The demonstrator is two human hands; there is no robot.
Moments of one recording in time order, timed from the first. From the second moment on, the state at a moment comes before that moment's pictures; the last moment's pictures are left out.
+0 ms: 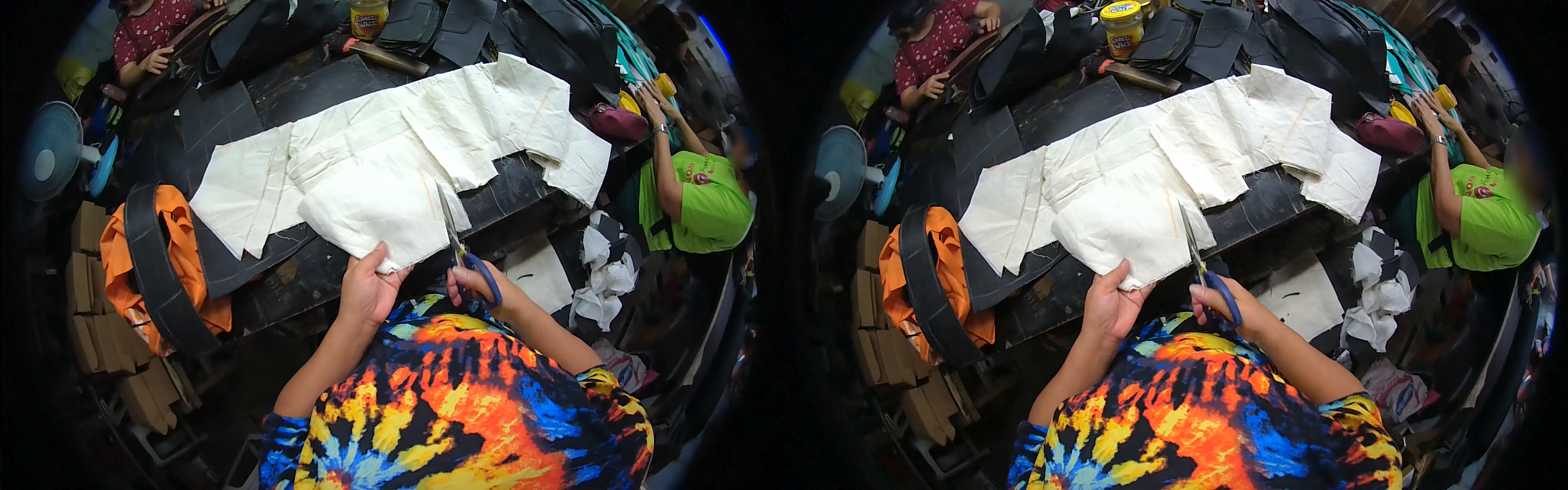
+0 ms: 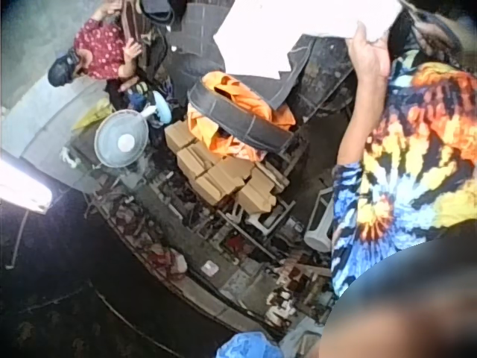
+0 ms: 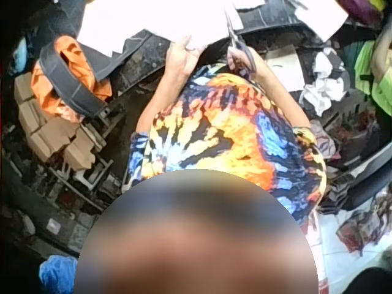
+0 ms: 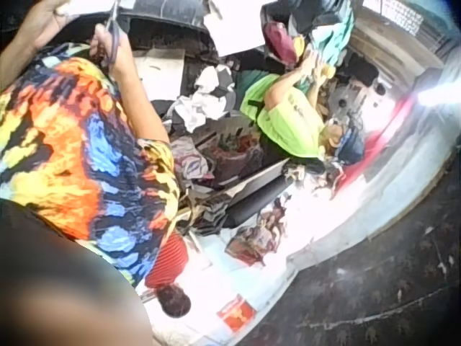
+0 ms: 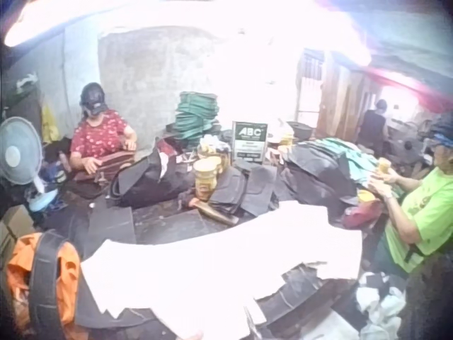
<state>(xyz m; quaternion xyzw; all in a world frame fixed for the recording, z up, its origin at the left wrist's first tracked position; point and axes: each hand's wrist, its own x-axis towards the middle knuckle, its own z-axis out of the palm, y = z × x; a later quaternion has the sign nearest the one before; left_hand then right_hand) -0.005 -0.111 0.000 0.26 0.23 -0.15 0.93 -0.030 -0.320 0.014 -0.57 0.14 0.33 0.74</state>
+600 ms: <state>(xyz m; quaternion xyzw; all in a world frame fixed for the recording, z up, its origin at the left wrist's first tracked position) -0.014 -0.104 0.005 0.29 0.22 -0.17 0.92 -0.017 -0.312 0.014 -0.59 0.12 0.31 0.74</state>
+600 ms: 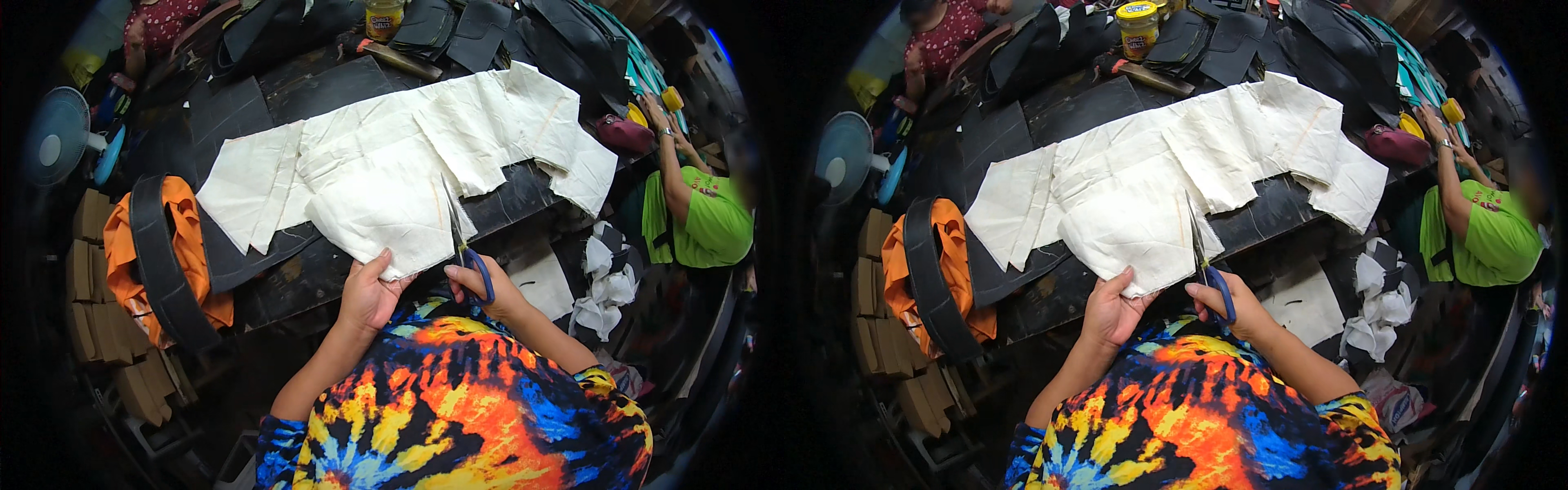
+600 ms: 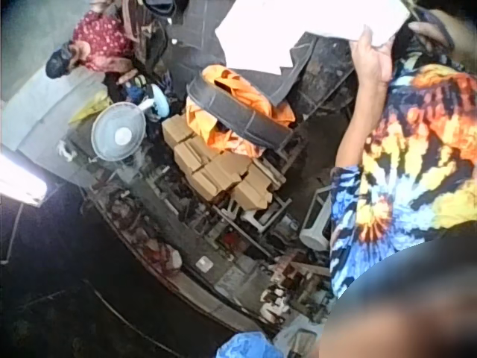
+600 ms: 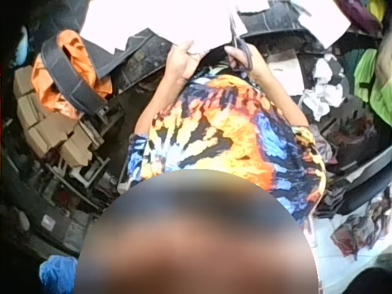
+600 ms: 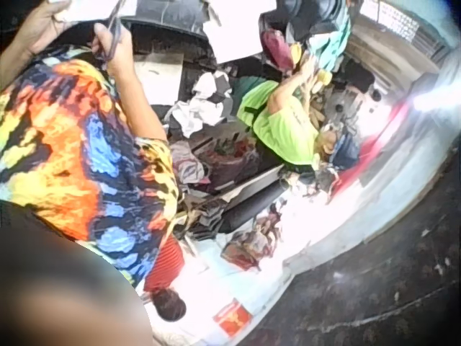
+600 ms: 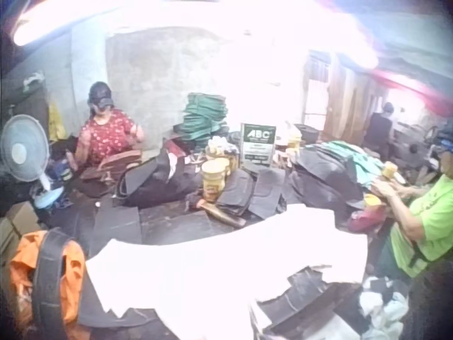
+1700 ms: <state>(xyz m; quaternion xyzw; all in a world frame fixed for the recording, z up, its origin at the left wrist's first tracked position) 0.186 0.165 0.066 0.91 0.12 0.10 0.38 0.039 -0.303 0.017 -0.69 -0.04 0.13 0.71</state>
